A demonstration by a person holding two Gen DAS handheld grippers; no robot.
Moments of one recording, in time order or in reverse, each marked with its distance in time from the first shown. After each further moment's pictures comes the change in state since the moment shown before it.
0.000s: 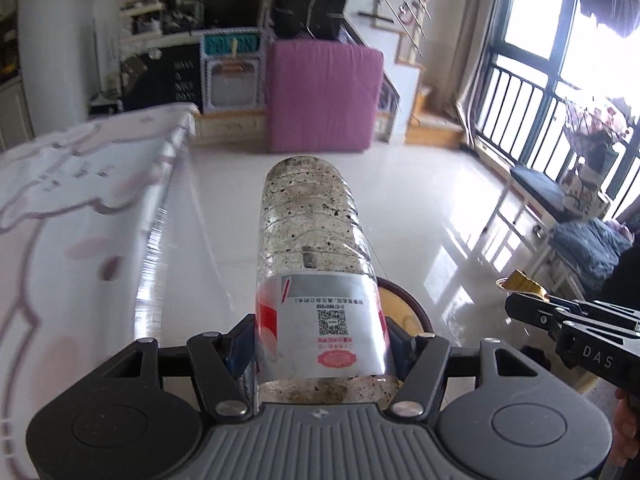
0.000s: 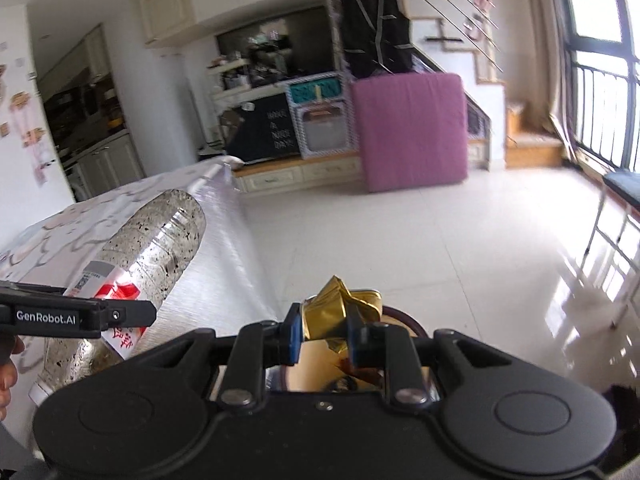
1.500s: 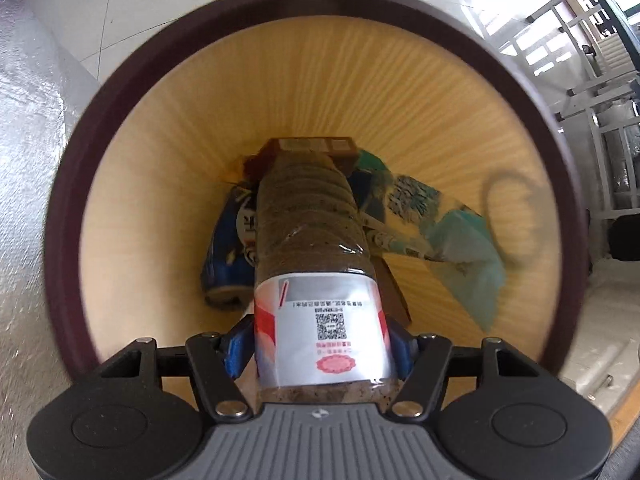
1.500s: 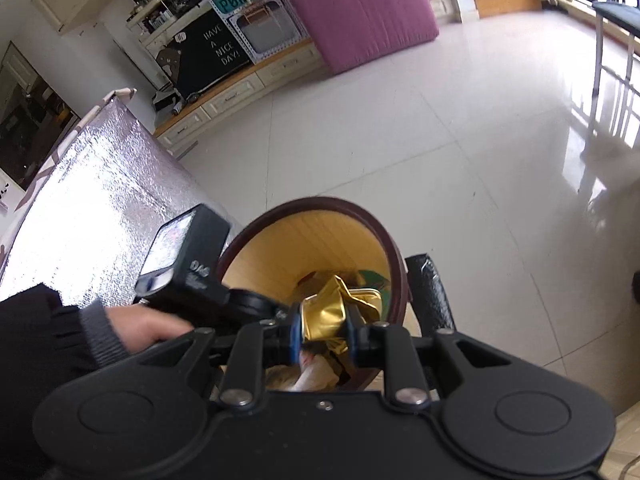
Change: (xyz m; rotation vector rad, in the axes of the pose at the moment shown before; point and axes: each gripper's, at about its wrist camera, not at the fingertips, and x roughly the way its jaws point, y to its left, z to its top) left arm 0.416 -0.032 -0.048 -0.011 0.793 -0.049; right arm 0.164 -0.124 -0.061 0.285 0.330 0.064
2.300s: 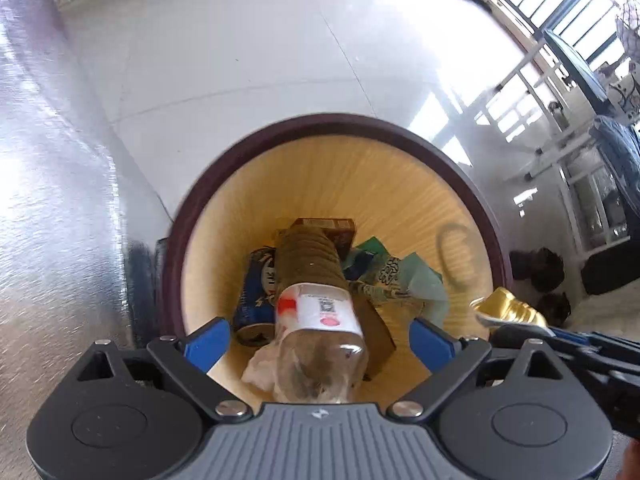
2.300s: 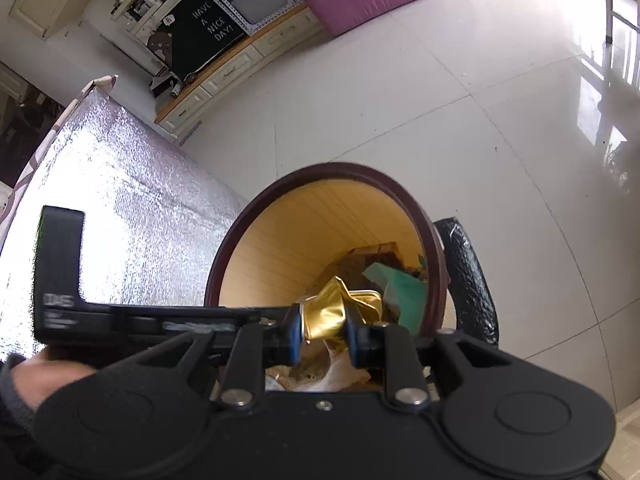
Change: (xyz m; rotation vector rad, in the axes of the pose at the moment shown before) left arm -0.087 0.019 -0.044 0.007 -0.280 -0.025; right arm 0.059 -0.002 0.011 0.090 0.113 0.068
